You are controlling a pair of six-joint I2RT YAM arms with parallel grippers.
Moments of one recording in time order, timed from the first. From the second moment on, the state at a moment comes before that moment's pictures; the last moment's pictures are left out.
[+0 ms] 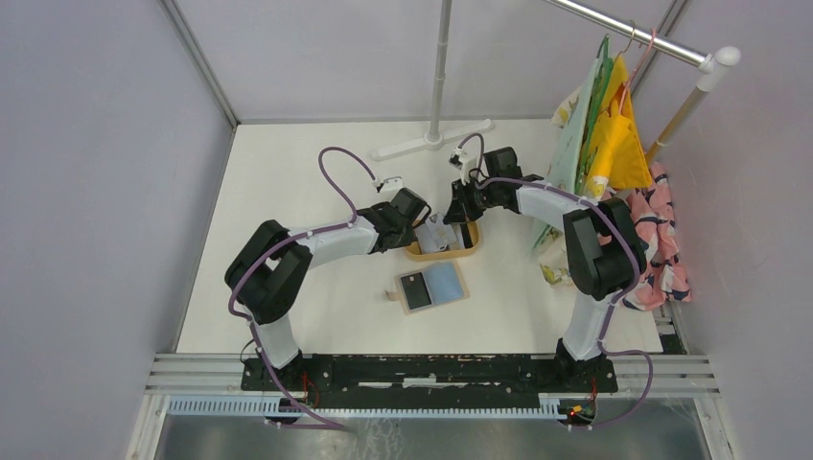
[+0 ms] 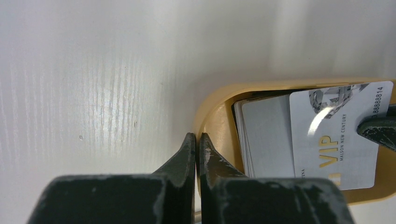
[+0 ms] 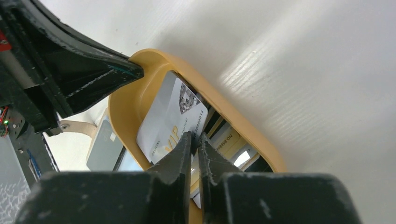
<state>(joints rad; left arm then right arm) -0.75 1.79 1.10 -0.29 -0.39 -0.79 0.35 1.88 1.21 -0.22 -0.68 -0.05</state>
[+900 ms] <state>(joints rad) -0.73 1.48 0.99 -0.18 -0.25 -0.70 0.29 1.81 1.06 0.03 -0.98 0.14</state>
